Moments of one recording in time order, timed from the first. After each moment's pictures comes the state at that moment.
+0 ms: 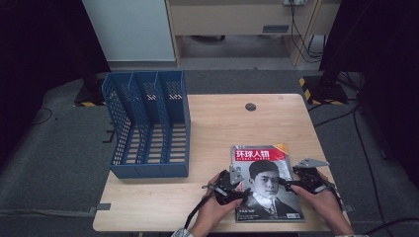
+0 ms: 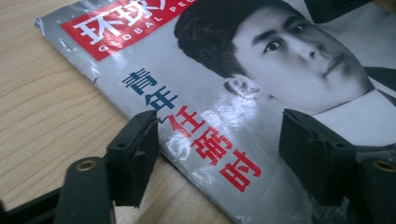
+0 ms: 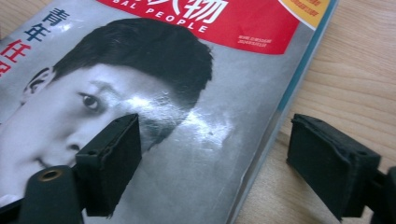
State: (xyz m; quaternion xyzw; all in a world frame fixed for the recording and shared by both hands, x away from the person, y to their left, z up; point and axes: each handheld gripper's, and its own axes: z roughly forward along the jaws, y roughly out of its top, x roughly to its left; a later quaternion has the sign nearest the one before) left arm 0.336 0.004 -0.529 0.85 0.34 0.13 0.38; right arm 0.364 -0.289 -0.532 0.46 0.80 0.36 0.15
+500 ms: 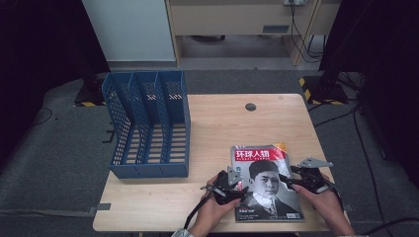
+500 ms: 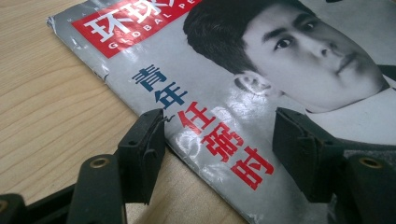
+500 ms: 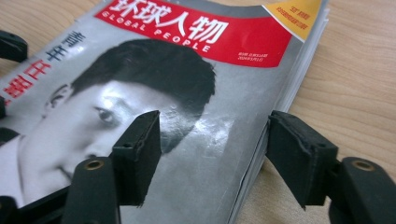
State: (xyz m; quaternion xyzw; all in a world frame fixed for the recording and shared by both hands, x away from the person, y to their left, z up) left arm 0.335 0.007 -0.534 0.84 0.34 0.14 0.39; right arm 0.360 -0.290 -0.522 0.46 0.79 0.38 0.16
